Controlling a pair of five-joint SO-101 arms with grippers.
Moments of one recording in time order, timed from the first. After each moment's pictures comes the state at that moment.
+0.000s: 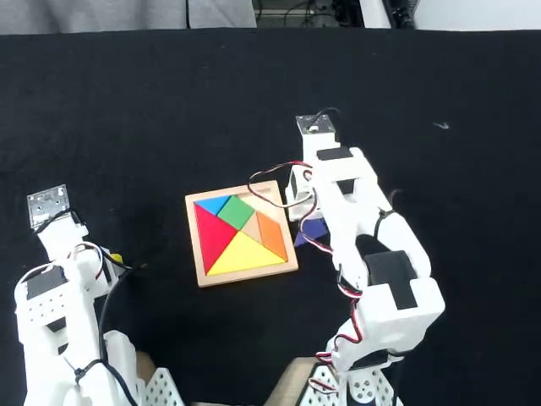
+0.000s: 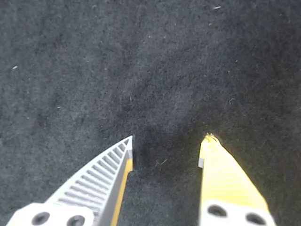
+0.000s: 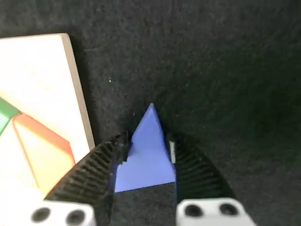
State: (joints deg) left arm -31.5 -49.1 76.7 49.5 -7.4; right arm -9.3 11.7 24.7 59.9 -2.1
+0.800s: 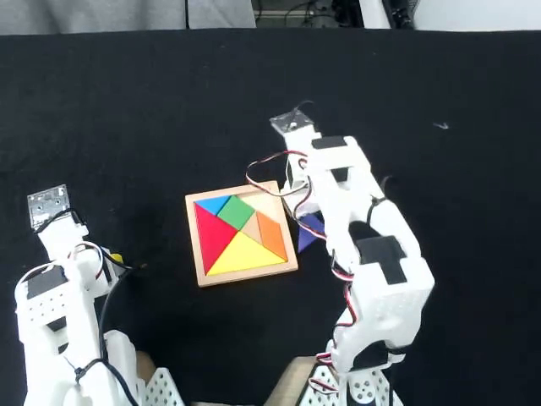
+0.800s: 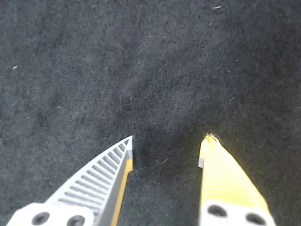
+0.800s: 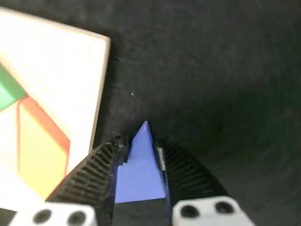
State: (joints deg) left arm -31.5 -49.1 76.7 49.5 -7.4; right arm -9.4 21.7 13.2 62.2 21.8
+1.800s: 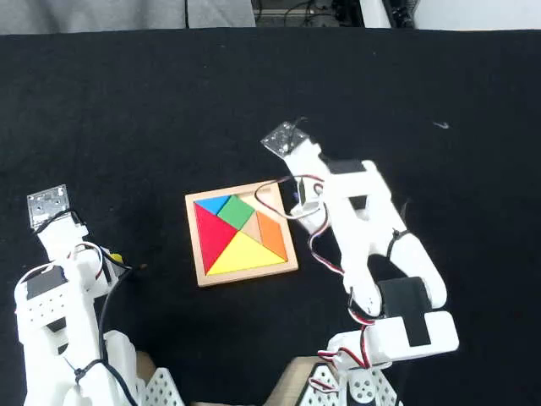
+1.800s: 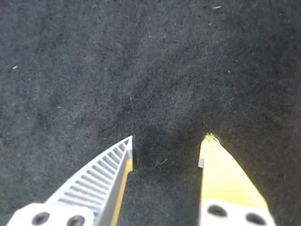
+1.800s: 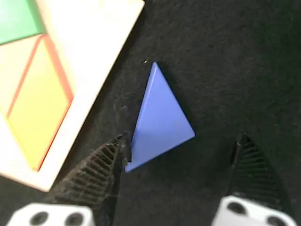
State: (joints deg) left arm -31.5 -49.1 76.7 49.5 -7.4; right arm -7.4 0.8 34.8 52.3 33.1
